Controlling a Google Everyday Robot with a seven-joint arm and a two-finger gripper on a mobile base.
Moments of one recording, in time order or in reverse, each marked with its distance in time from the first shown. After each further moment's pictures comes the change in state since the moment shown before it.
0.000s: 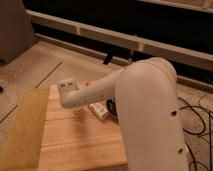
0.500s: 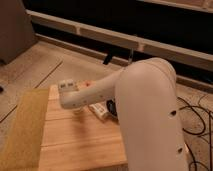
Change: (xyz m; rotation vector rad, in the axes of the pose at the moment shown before) arm 0.009 0.004 0.002 -0.013 0.027 0.011
